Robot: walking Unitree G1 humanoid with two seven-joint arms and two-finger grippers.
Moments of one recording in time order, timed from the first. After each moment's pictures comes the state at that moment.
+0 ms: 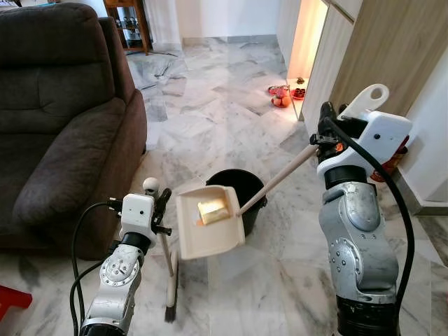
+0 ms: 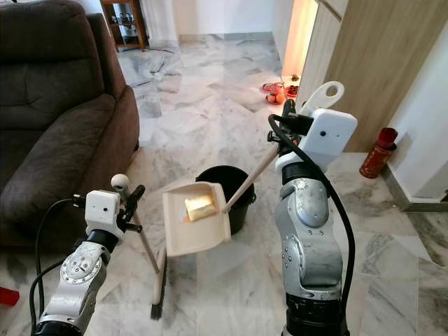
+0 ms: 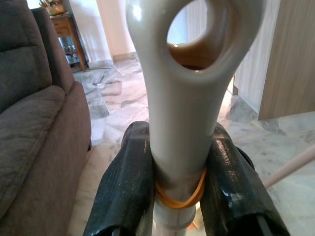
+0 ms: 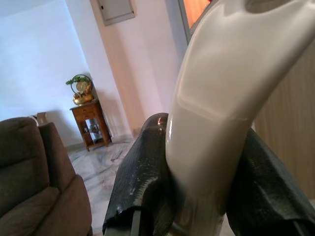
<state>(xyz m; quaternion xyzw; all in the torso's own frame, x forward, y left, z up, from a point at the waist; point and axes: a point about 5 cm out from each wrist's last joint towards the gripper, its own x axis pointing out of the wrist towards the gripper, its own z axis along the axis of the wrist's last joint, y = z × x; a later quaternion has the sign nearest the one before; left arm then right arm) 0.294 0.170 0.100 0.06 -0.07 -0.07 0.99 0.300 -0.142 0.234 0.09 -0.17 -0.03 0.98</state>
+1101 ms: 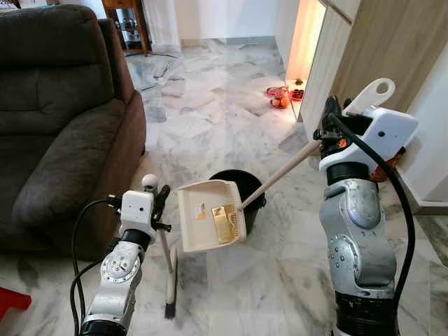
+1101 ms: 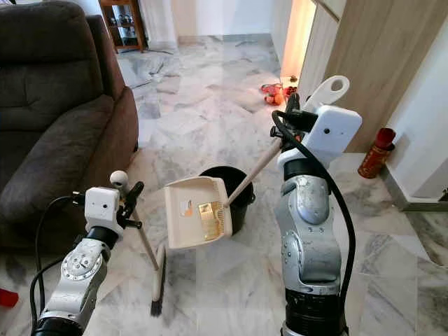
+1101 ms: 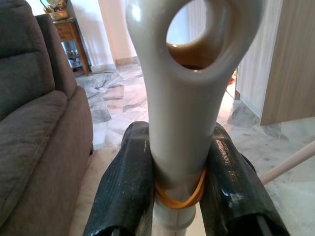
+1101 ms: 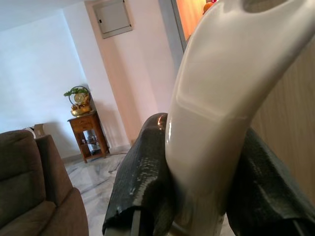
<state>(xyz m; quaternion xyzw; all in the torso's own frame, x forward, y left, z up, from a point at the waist) 0.296 0.170 0.102 0.06 -0.07 -0.06 0.99 0.302 -0.143 0.240 0.09 -0.19 -0.04 0.98</state>
